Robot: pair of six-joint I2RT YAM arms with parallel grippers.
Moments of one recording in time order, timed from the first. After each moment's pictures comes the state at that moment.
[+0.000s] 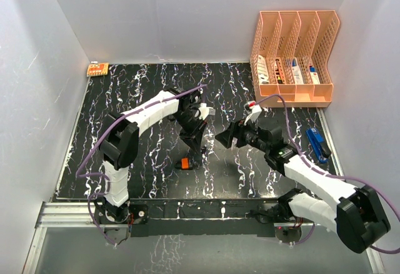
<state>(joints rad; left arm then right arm) -0.64 1.98 1.60 -1.20 0.69 -0.04 0.50 0.99 0.49 0.19 -0.27 0.45</state>
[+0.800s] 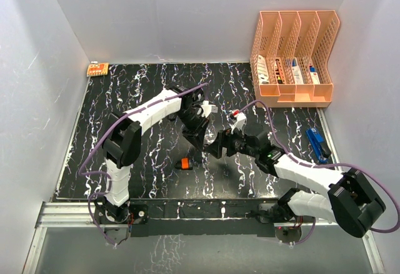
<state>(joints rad) -0.66 2.01 1.66 -1.19 0.67 -0.06 0.65 1.13 0.46 0.29 -0.29 0.47</state>
